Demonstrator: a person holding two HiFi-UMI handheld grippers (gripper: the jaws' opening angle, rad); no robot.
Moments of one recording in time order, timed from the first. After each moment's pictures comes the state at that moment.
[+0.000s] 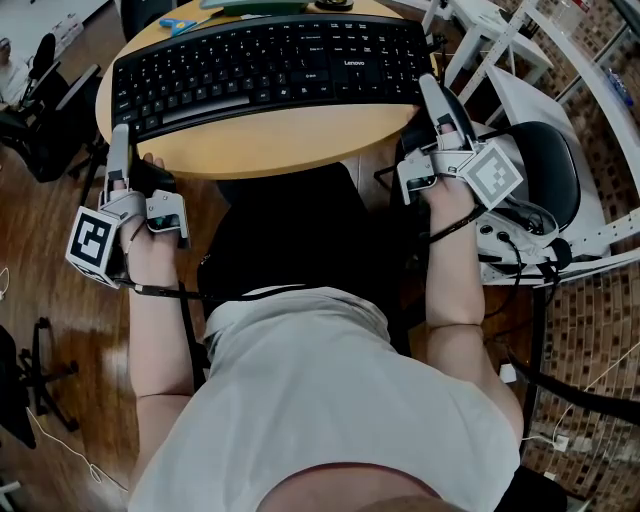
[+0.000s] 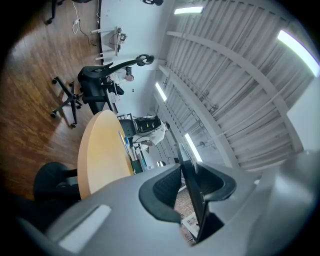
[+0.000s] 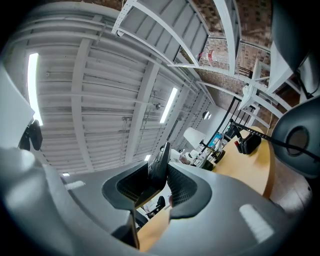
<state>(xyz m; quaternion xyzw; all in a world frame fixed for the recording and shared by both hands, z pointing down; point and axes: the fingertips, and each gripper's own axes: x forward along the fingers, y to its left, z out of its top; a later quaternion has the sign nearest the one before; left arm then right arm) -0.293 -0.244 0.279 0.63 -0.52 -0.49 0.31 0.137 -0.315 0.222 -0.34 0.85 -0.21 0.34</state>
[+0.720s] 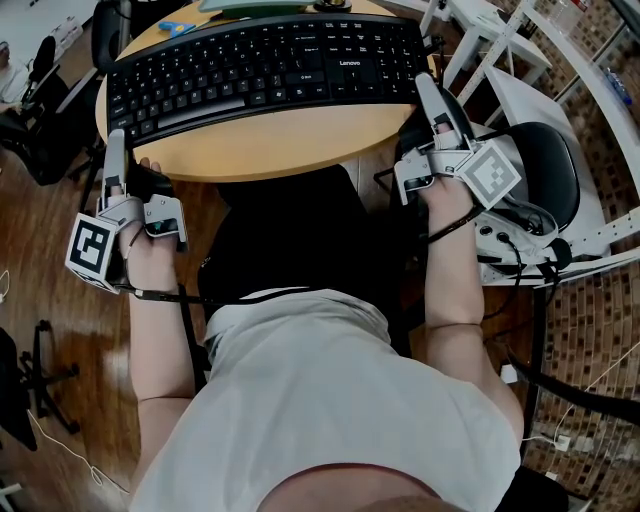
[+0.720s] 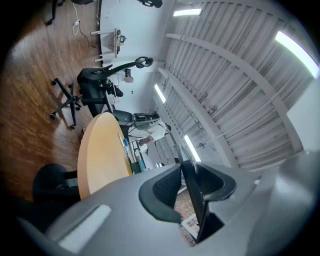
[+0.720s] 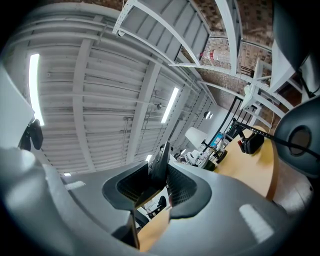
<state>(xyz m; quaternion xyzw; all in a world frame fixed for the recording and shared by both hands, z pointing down) -0.297 -0.242 0.281 0.64 -0.53 -0.49 0.29 0.136 -0.316 0.221 -0.33 0.85 -0.21 0.35</state>
